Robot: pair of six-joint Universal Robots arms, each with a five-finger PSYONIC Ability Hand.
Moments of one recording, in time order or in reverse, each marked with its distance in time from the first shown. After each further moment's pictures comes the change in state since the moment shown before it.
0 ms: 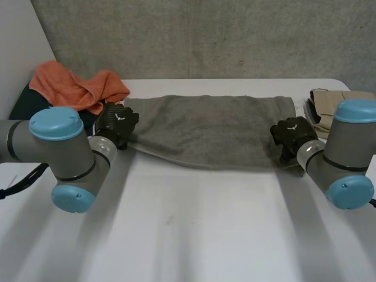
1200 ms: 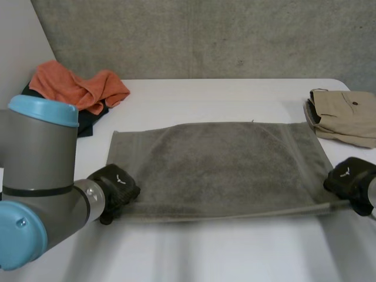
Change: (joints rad) left arm -0.114 0.281 -0.137 -0.784 -0.050 0.168; right arm -0.253 -0.459 0.415 0.449 -0.049 -0.669; left_hand 0.000 0.000 0.000 0.000 0.000; right_hand 0.395 0.440 0.433 0.446 0.434
